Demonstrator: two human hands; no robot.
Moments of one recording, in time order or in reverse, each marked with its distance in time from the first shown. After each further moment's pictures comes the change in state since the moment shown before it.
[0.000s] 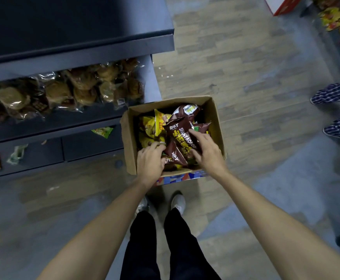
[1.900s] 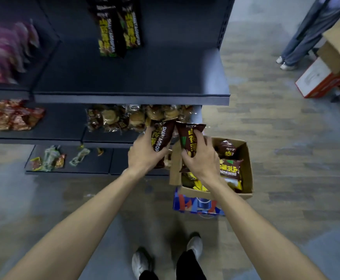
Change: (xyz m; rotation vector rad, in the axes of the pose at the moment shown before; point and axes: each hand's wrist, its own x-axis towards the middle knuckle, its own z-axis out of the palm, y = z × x) left_hand -0.110 -0.053 -0.215 -0.199 0.484 -0.237; right_hand -0.050 -0.229 -0.003 -0.122 0.220 -0.227
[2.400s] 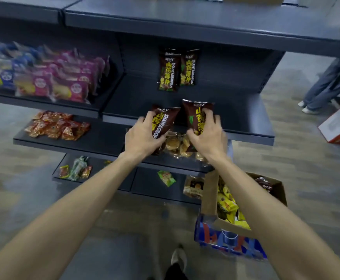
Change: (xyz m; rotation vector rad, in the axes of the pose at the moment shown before) left_hand 0.060 -0.080 -0.176 0.173 0.242 0.053; right_hand 0.081 -0.190 0.007 0.007 0.141 -0.205
